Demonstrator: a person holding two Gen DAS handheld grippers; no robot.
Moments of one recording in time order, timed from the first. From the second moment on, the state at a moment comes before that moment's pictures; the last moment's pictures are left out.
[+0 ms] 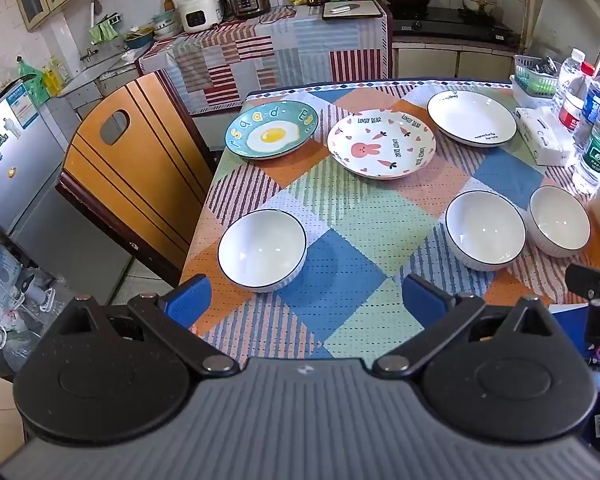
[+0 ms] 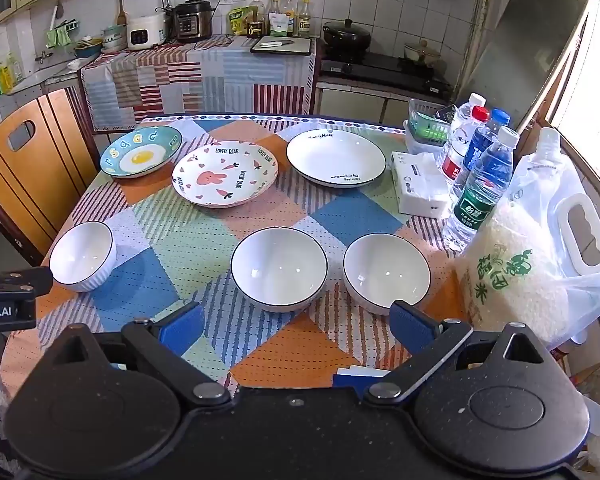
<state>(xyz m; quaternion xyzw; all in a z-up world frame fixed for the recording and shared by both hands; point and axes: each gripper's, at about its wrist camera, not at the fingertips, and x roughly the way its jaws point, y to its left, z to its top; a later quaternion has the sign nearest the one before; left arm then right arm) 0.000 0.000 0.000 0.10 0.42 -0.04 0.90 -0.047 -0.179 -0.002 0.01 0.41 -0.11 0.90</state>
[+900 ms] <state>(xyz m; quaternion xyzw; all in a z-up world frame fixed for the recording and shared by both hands) 0.002 0.006 -0.005 0.08 0.43 -0.05 0.90 -0.049 -0.180 -0.003 0.00 0.41 -0.12 0.90</state>
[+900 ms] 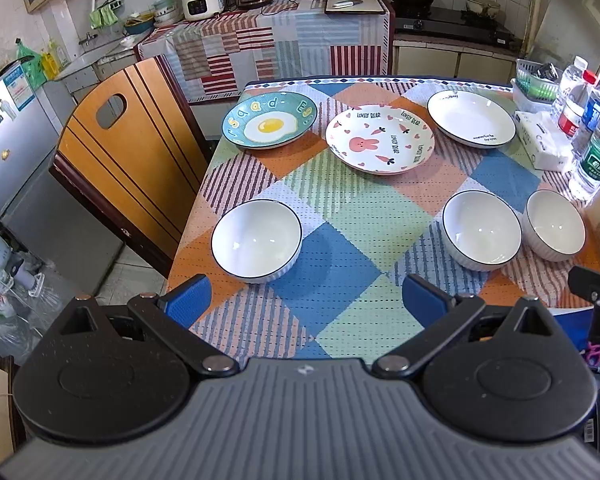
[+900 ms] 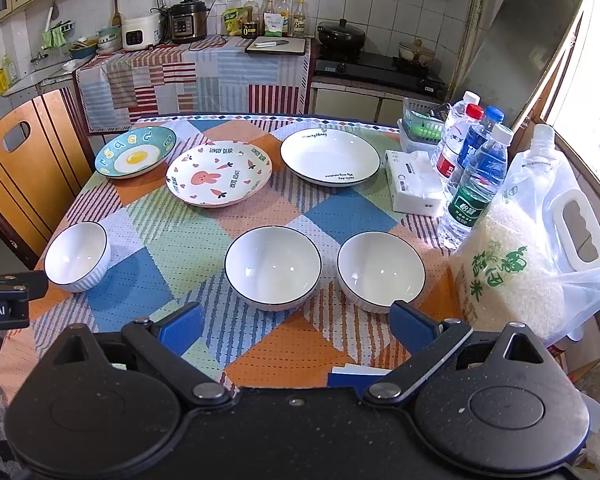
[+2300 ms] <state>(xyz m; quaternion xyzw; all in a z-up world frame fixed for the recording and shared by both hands) -0.003 0.009 -0.006 0.07 0.43 -0.05 0.90 -0.052 -0.184 -0.009 0.01 0.41 -0.13 0.90</state>
